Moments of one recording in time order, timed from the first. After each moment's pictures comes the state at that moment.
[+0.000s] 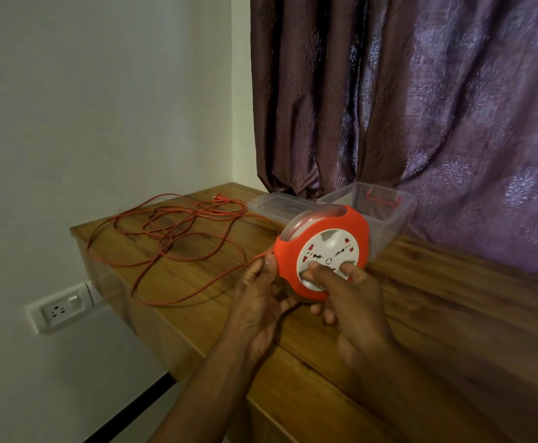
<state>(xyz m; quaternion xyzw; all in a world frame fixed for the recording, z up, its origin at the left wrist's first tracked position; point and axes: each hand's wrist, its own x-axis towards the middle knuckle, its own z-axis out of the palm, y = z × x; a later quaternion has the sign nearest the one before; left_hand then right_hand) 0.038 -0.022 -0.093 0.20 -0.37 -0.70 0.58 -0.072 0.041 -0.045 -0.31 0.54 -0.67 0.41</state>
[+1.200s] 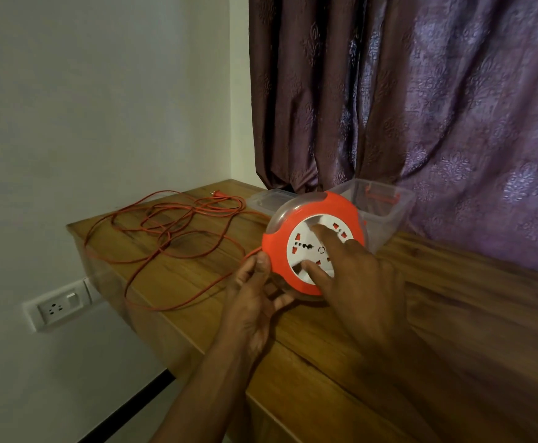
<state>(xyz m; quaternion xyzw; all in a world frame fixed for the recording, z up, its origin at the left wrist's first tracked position) 0.044 -0.017 -0.093 0.23 -0.37 -0.68 0.59 -0.098 0.033 -0.043 -0.66 0.64 -0.30 -0.26</state>
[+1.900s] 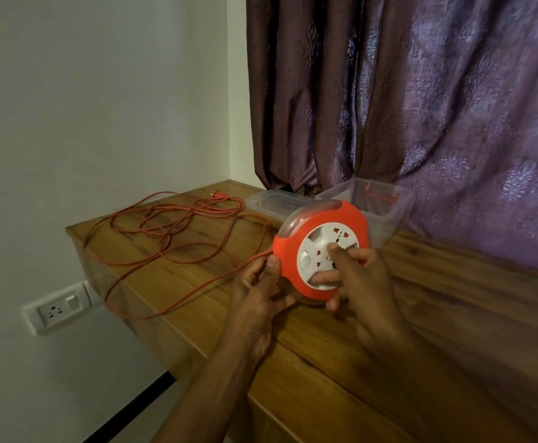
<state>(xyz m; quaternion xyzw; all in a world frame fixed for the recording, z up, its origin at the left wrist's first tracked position) 0.039 -0.015 -0.093 0.25 -0.44 -0.64 0.59 -0.098 0.027 -0.044 -0.39 0.59 -0.62 0.35</state>
